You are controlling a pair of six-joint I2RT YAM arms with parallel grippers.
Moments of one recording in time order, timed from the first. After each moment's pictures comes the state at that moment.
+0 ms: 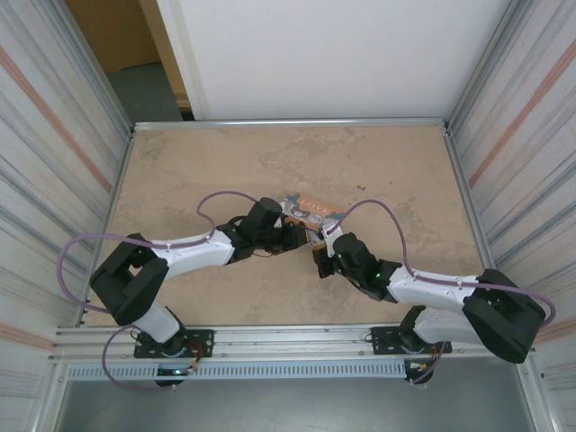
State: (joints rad) left arm -0.82 1.56 0.83 0.04 0.28 -0.97; right arm 0.88 1.19 0.37 0.23 0.13 0.32
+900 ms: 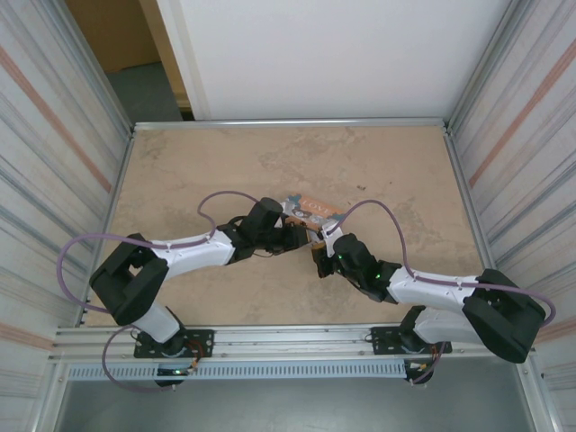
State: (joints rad) left arm -0.82 1.56 0.83 0.04 0.29 -0.97; right arm 0.89 1.19 0.36 0.27 0.14 0.30
